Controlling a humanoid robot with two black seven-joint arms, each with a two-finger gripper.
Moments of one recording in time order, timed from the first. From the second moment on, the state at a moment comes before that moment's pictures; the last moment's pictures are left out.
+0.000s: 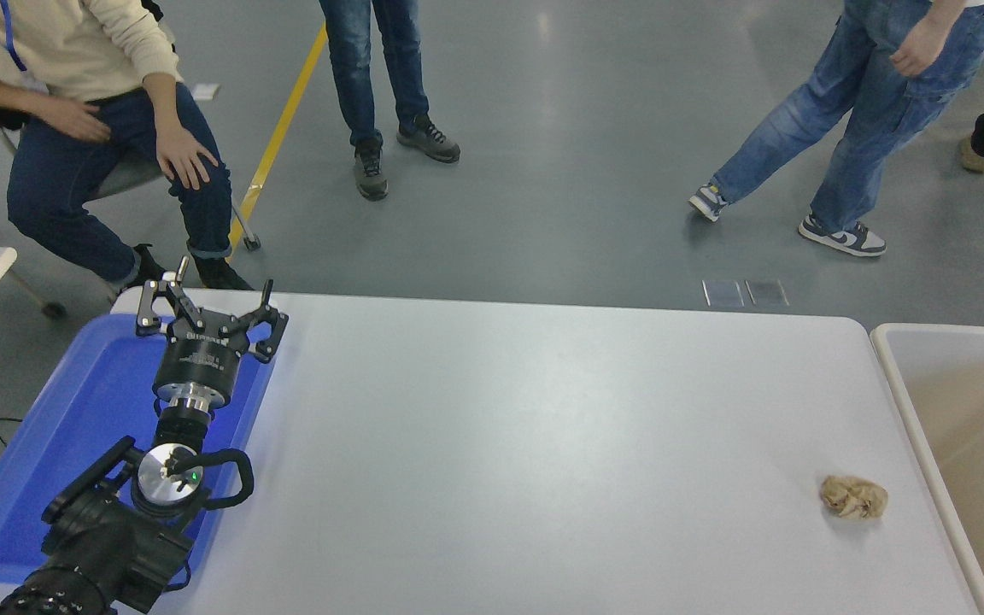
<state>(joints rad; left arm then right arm) -0.51 0.13 -1.12 -0.54 -0.09 -0.62 -0.35 2.47 -1.10 -1.78 1.16 -0.67 0.79 -0.01</state>
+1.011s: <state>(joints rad) -0.51 0.13 -1.12 -0.54 -0.09 -0.62 -0.35 1.04 -0.93 -0.74 0.40 -0.56 0.46 -0.01</state>
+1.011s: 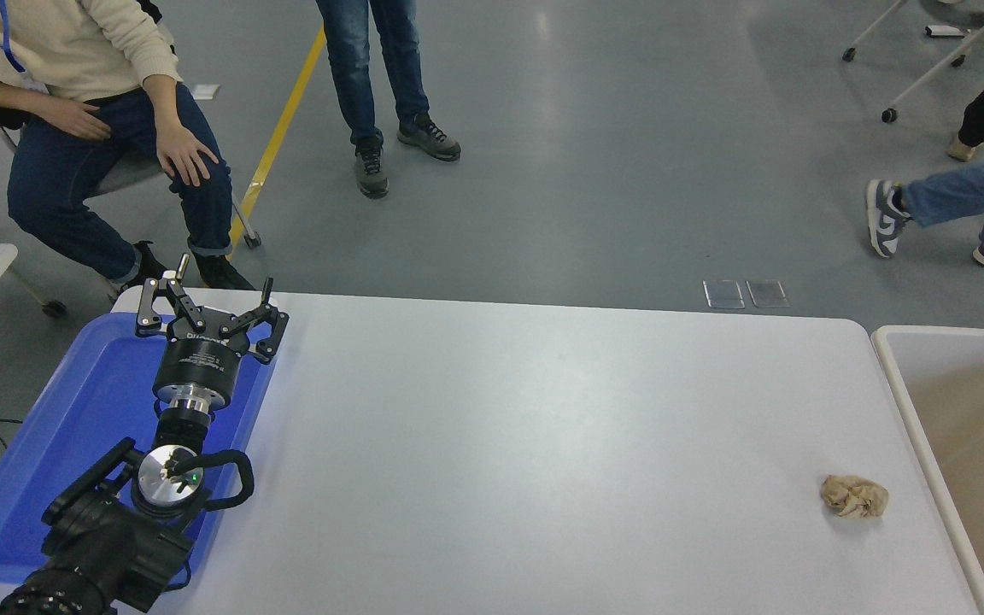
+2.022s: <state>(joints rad) -0.51 0.13 -1.12 -0.54 -0.09 -0.62 -0.35 0.58 -0.62 -0.67 0.09 -0.35 -0.03 -0.05</state>
